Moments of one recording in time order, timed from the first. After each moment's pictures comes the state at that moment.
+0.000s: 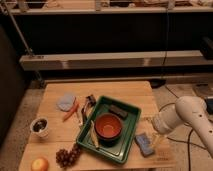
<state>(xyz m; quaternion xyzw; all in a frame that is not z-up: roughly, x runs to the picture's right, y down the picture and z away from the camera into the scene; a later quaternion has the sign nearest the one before) 0.207 0.218 0.706 0.25 -0.32 -0.91 0.06</state>
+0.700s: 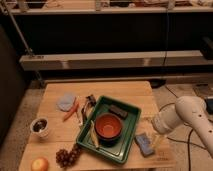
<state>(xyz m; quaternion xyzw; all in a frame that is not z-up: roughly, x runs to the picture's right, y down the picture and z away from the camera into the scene) 0.205 0.217 0.702 0.25 -0.32 -0.91 0.05</state>
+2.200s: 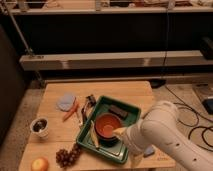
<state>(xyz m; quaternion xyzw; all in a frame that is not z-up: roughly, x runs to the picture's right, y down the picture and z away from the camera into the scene) 0.063 0.240 0.578 0.22 -0.26 -0.92 -0.20</state>
